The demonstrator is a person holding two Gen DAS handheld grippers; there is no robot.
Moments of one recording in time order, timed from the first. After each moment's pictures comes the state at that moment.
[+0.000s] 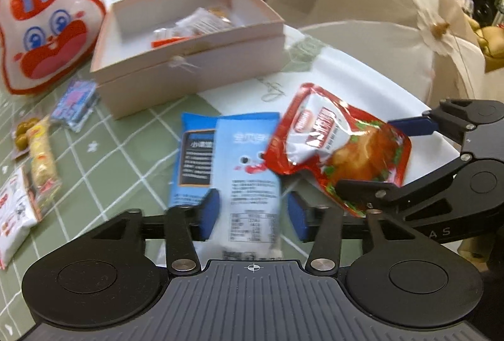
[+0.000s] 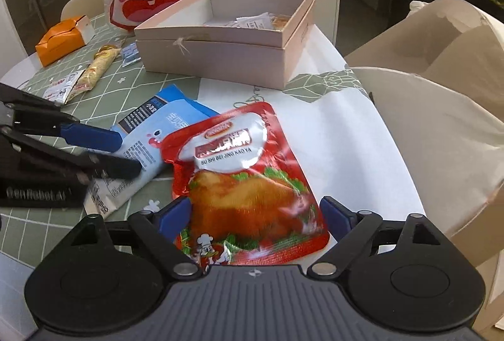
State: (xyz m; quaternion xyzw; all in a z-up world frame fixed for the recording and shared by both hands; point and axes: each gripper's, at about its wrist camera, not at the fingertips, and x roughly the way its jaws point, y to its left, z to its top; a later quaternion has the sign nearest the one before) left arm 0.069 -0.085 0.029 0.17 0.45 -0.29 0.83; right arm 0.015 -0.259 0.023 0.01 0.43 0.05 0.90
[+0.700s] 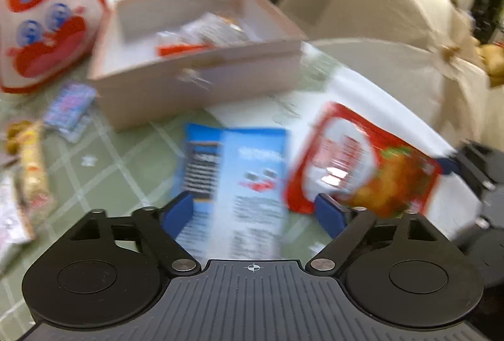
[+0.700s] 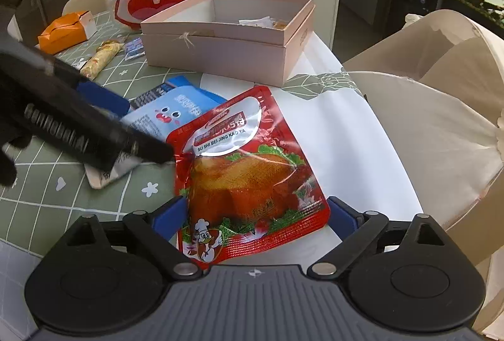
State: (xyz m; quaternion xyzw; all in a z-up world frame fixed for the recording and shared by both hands) left arm 0.099 -0.078 0.028 0.13 0.44 -0.27 0.84; right arm -0.003 -0.250 0.015 -0.01 0.41 0.05 0.91
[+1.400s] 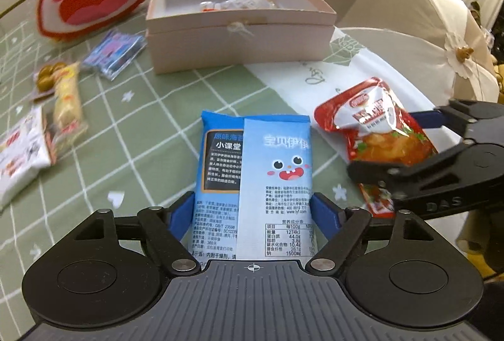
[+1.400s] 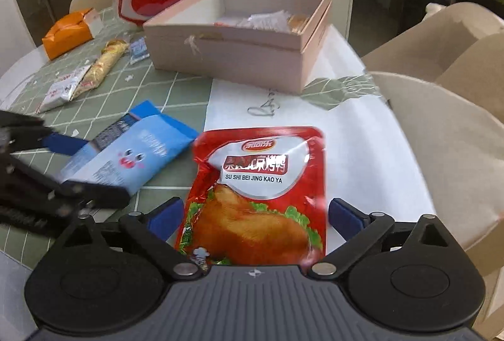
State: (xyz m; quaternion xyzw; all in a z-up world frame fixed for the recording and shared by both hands) left arm 0.066 -0.036 0.020 0.09 0.47 -0.24 0.84; right arm 0.036 -0.243 0.022 0.00 0.44 0.07 0.89
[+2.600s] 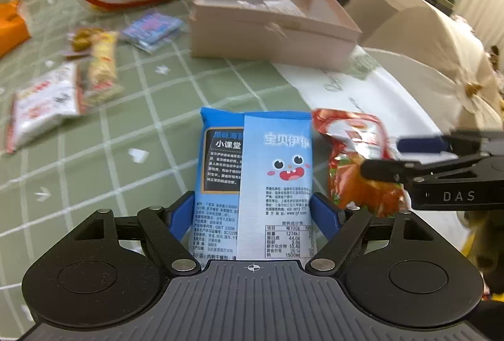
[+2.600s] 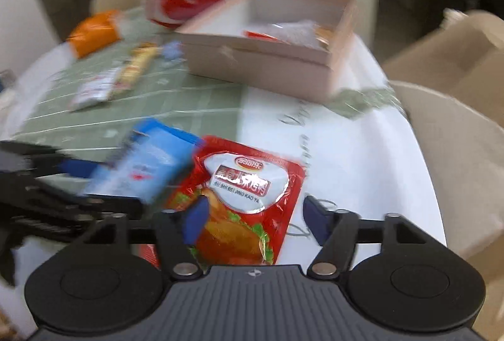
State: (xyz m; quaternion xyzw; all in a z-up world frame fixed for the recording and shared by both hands) left arm 0.048 -0.011 0.027 0.02 0.47 -0.19 0.86; right arm 0.030 -0.238 0.043 0.04 0.45 0.09 0.89
